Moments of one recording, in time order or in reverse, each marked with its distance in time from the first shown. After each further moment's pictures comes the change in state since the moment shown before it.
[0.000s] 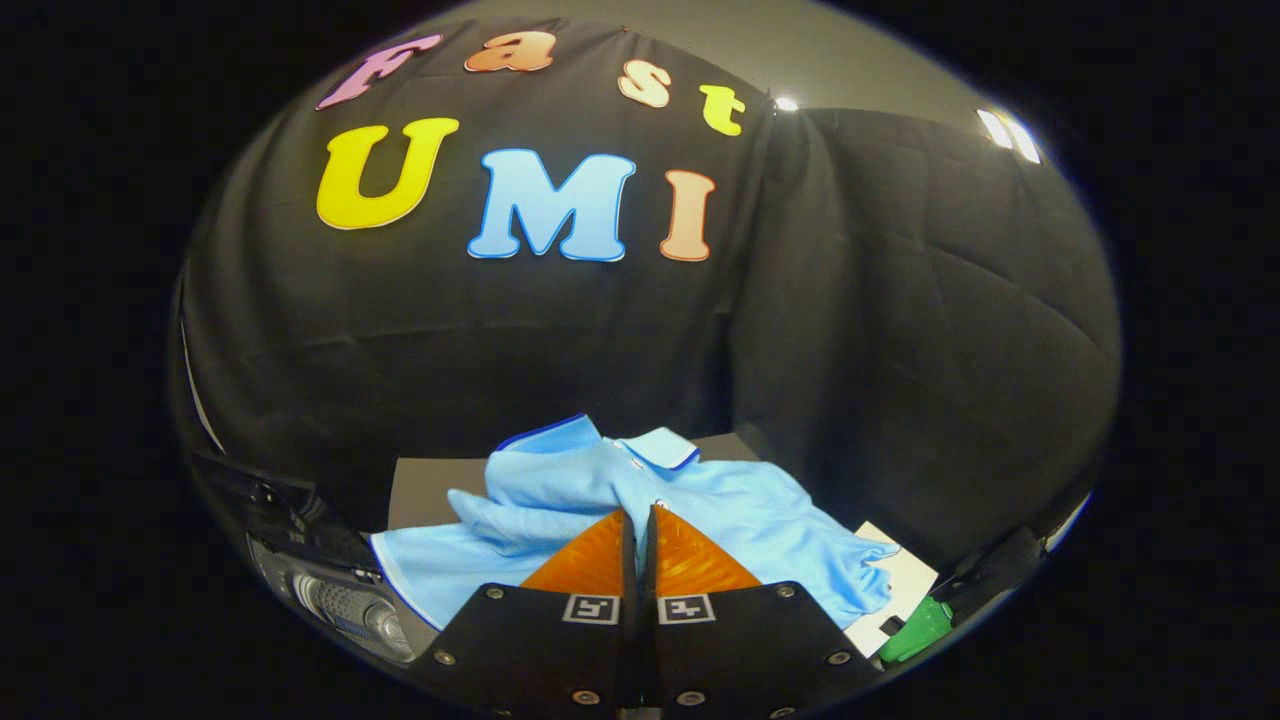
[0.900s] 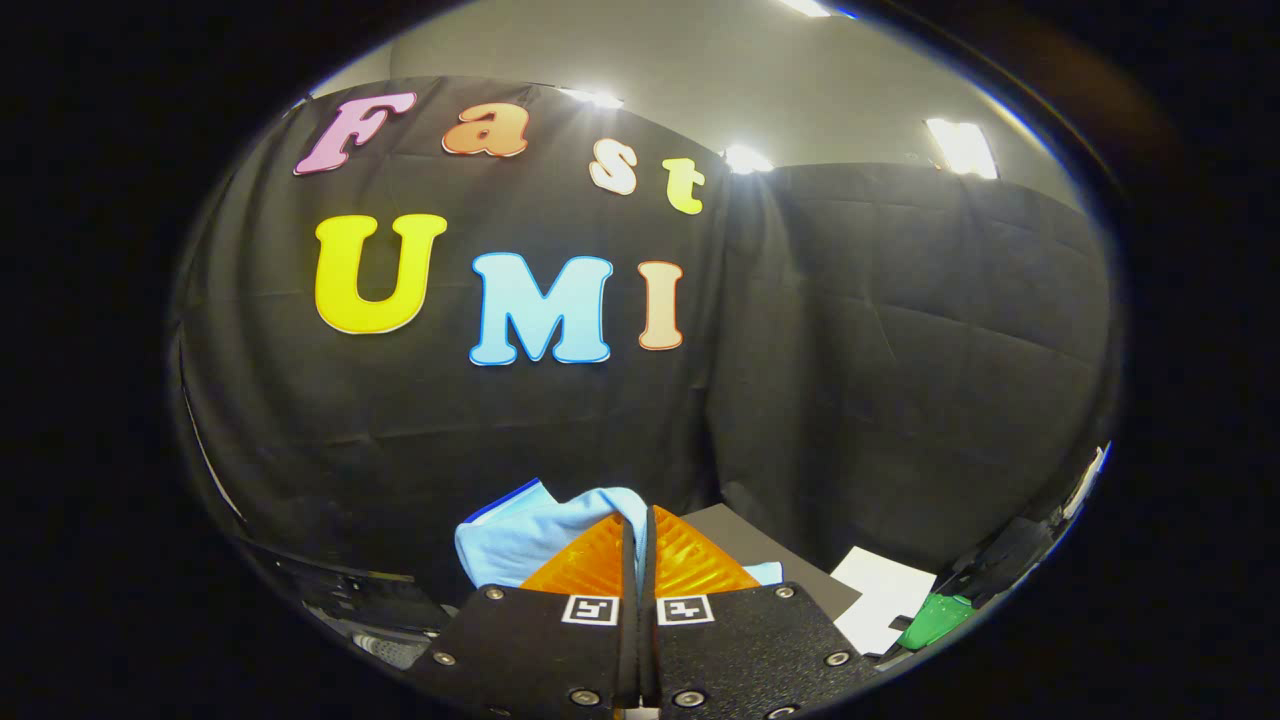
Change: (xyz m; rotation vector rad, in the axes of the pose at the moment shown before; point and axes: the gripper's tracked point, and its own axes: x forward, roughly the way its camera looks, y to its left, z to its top) arm -0.099 0.044 0.093 0.125 -0.179 -0.026
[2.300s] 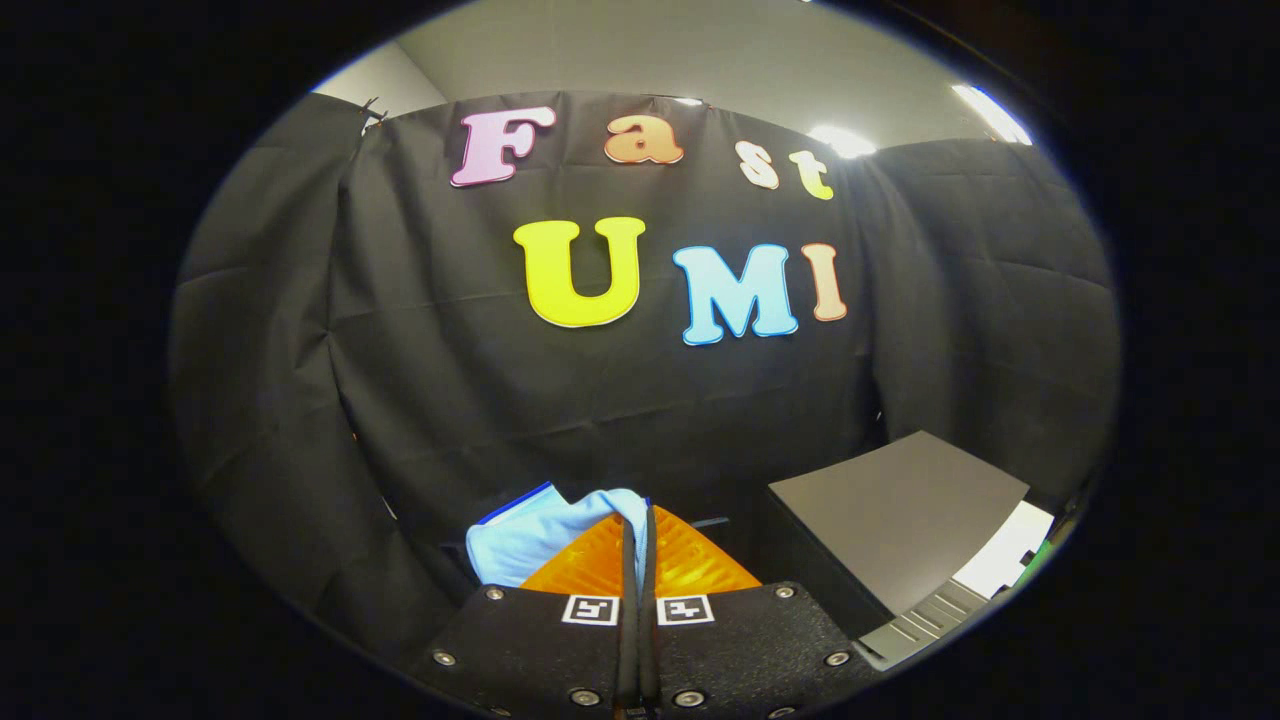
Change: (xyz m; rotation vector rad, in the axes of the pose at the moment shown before) arm -0.156 0.251 -0.062 0.098 0.029 0.403
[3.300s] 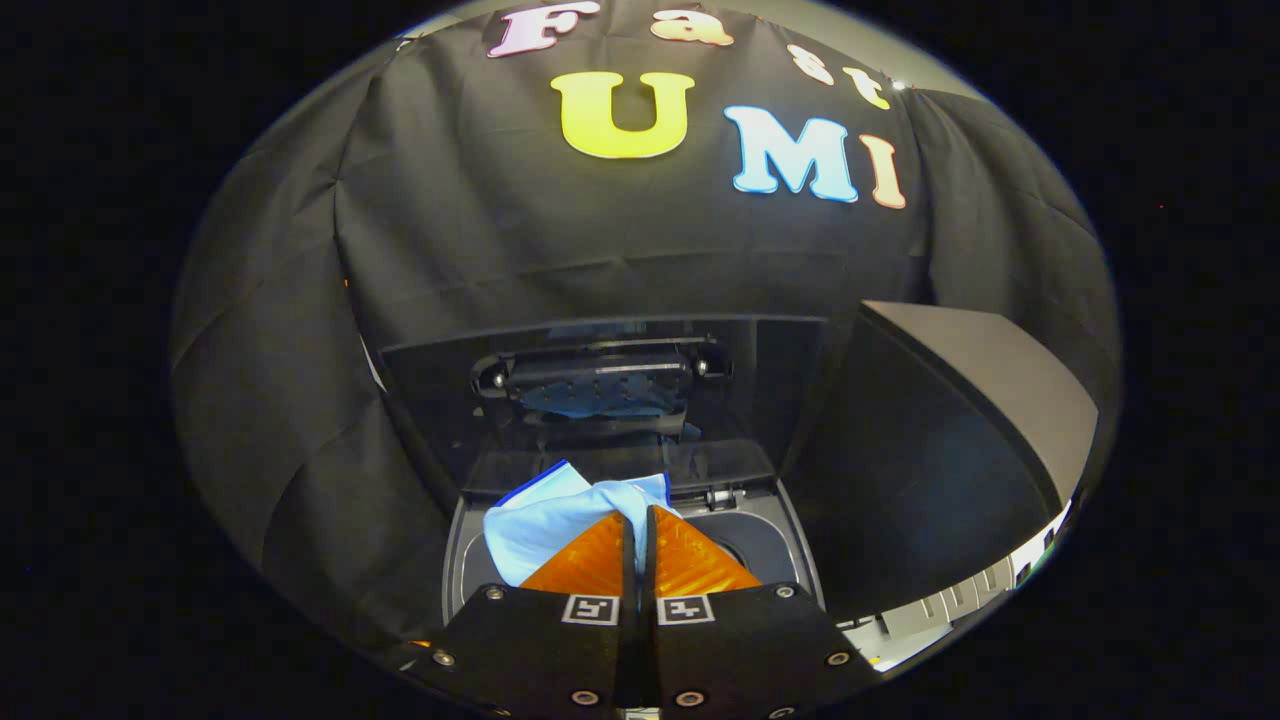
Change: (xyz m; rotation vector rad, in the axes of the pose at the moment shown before) arm 0.070 0.013 -0.222 -0.089 0.358 0.067
